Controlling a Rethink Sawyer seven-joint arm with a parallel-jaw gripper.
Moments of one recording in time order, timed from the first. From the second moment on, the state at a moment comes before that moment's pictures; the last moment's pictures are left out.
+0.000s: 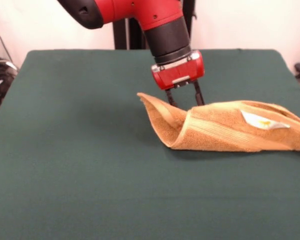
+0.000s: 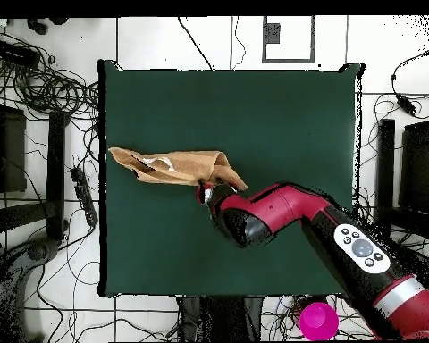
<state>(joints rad) -0.80 -0.45 0.79 1.85 -1.02 0.27 2.29</state>
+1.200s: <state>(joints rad) -0.67 -0.51 0.67 1.76 -1.02 0.14 2.29</state>
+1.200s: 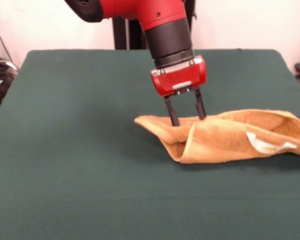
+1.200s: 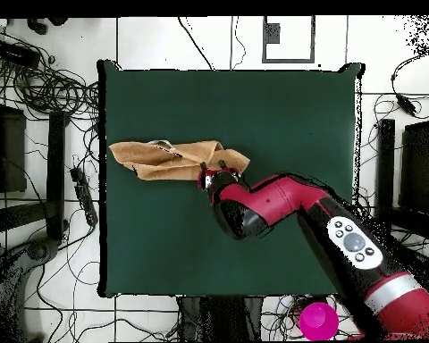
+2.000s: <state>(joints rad) -0.40 -0.55 0.31 1.57 -0.85 -0.08 2.30</state>
